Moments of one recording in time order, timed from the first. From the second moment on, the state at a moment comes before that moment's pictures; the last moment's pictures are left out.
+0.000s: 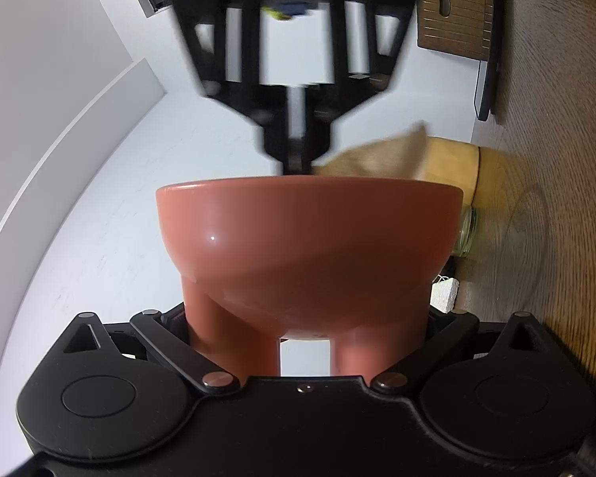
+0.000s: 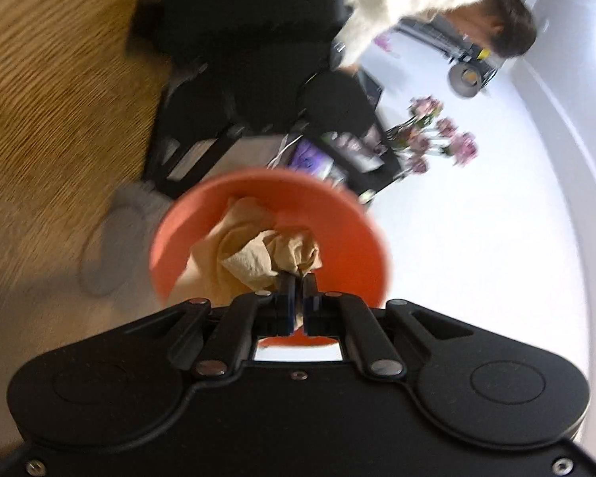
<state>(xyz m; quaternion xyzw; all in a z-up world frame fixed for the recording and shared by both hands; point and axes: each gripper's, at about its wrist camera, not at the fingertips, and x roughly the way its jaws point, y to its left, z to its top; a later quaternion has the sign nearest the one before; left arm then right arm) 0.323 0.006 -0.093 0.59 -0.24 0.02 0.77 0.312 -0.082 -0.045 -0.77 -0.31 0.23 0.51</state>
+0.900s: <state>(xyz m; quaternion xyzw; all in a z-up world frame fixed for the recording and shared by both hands) 0.324 0.004 -0.093 0.59 -0.24 0.02 0.77 0.304 -0.092 0.001 -0.72 -0.40 0.15 0.54</state>
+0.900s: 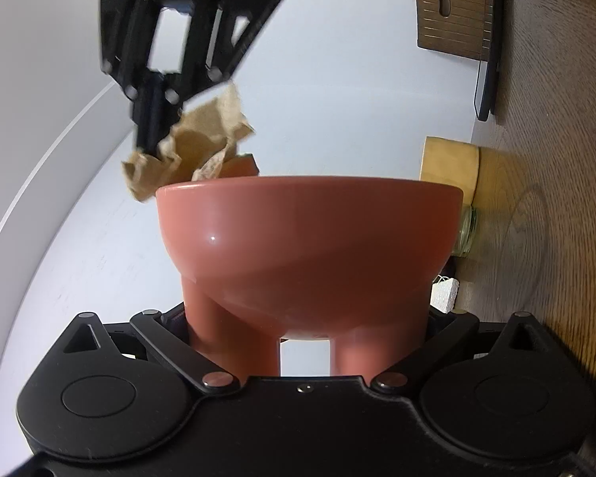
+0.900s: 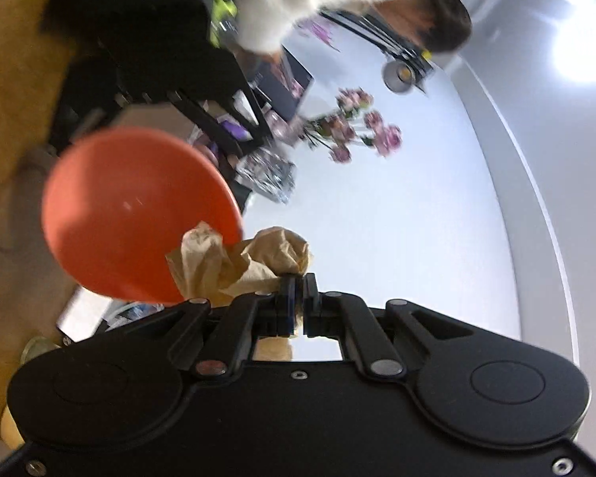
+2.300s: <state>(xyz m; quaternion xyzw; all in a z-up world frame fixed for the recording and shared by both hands) 0.326 0.003 -0.094 0.59 -0.24 0.02 0.77 0.267 -0.107 -0.060 -0.75 -0.40 0.25 0.46</state>
